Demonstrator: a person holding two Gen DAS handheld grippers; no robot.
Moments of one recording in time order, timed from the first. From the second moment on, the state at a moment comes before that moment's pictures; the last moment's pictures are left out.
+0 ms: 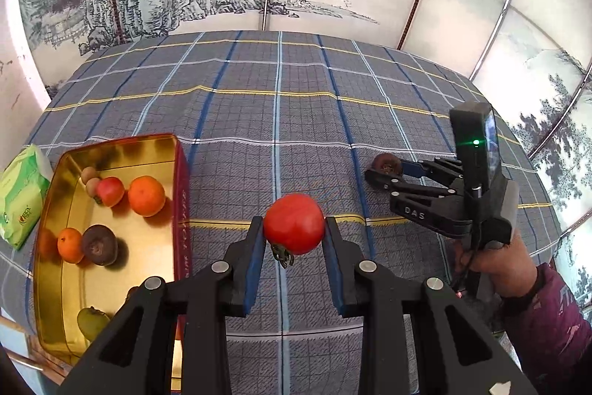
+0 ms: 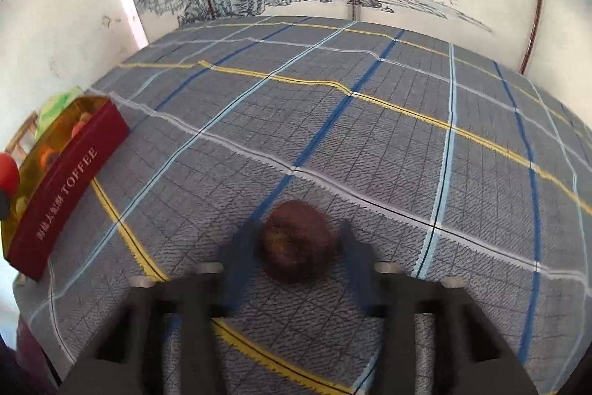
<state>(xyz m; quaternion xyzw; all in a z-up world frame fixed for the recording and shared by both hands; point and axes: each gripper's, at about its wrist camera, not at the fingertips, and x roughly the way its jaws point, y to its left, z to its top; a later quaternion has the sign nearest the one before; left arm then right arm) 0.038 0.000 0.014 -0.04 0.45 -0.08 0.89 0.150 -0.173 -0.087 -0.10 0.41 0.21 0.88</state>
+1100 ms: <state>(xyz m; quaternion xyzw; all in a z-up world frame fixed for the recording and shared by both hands) -0.017 0.069 0.021 -0.02 0.41 0.01 0.91 0.116 -0.170 -0.091 -0.05 0.40 0.19 0.89</state>
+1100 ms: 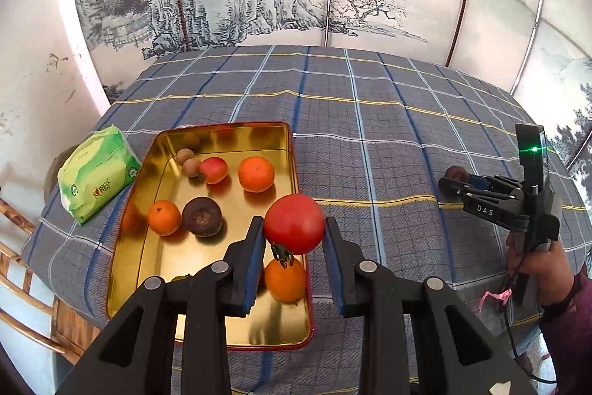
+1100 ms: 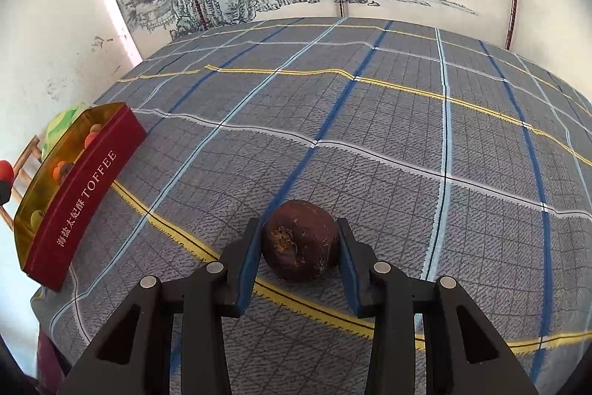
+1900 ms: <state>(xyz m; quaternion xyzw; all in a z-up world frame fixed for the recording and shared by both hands) -0.022 0.087 0.012 -0.03 0.42 0.02 0.91 0.117 -0.169 -0.093 -0.06 0.40 0.18 0.89</state>
